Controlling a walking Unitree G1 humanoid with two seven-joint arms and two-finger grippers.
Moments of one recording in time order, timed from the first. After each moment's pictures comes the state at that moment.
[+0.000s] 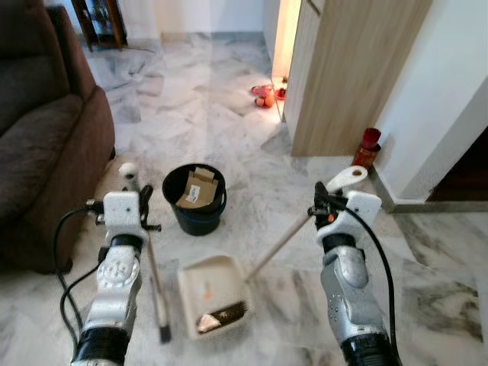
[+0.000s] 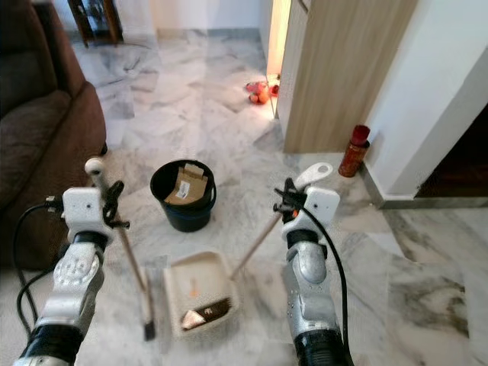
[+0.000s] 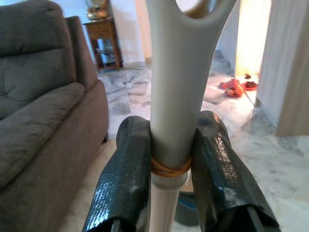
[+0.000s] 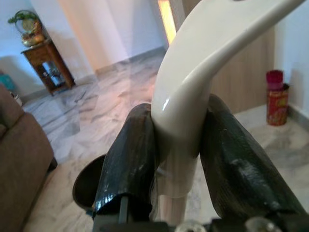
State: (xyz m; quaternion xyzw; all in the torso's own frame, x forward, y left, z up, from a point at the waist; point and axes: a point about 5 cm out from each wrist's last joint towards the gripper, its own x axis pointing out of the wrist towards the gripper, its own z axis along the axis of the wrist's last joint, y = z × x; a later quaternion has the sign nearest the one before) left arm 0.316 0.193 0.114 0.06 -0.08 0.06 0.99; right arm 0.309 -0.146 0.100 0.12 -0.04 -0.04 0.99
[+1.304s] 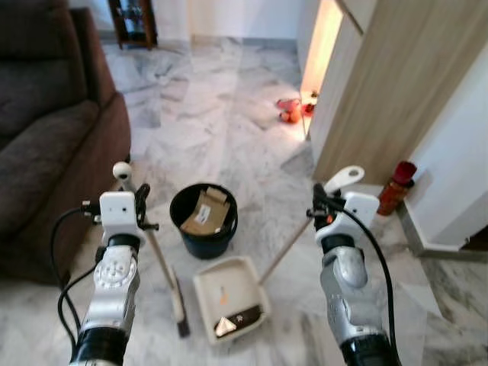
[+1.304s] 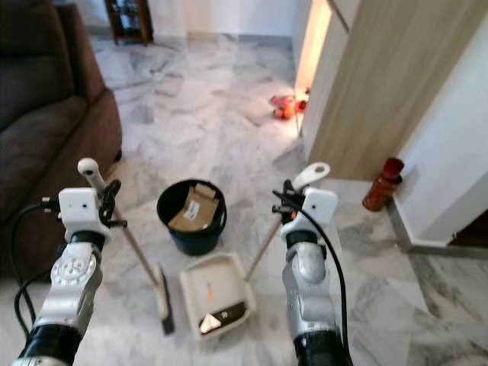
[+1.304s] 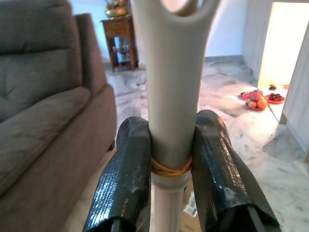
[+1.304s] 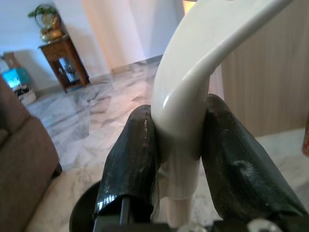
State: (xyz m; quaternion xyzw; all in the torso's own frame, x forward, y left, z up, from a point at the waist) left arm 0.316 0.204 0.119 0.06 -0.08 0.07 0.99; right arm 0.314 -0.137 0.106 0.11 -0.05 -0.02 0.99
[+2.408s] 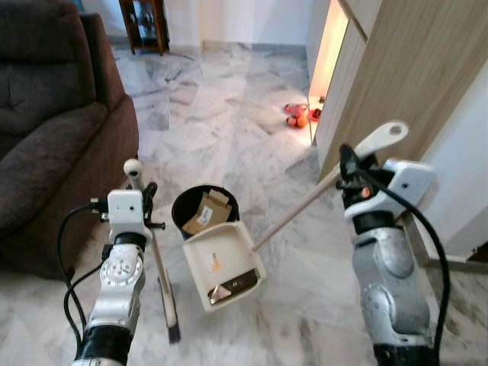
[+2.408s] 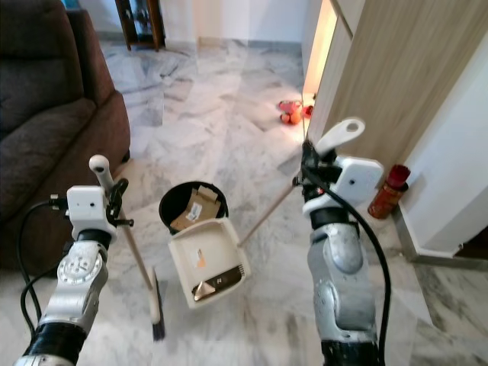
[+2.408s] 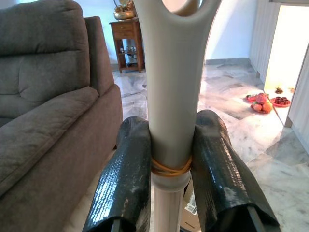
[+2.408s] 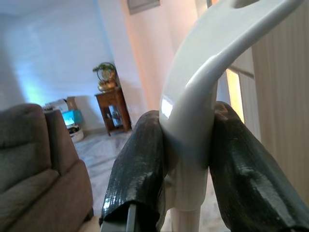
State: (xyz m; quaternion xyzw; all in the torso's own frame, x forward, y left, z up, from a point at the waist) left arm 0.316 0.199 0.117 0.06 -0.08 0.06 0.99; right arm 0.293 -0.153 0.198 0.11 -0.16 0.03 0.98
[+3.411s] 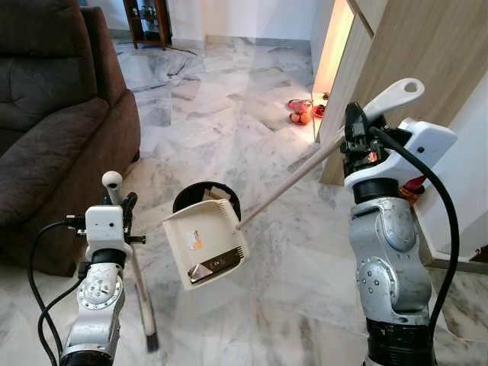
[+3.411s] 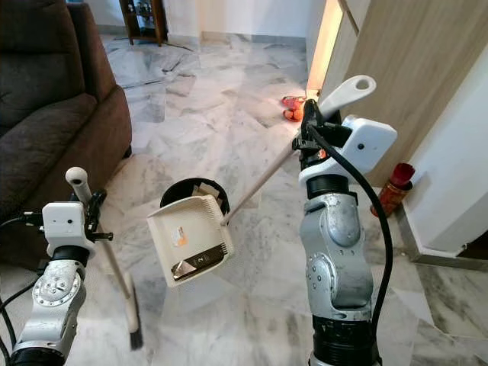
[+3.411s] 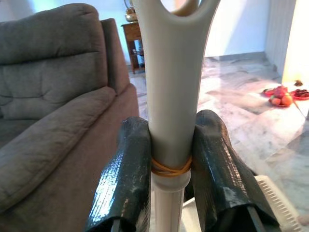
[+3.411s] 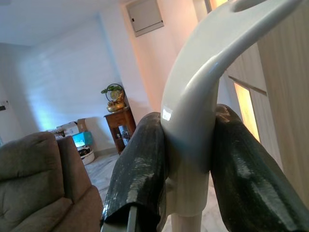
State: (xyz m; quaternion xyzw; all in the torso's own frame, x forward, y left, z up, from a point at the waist) left arm 0.290 0.216 0.110 0.09 -0.09 0.08 0.99; right arm 0.301 -0.141 0.235 0.14 -0.20 0.02 0.97
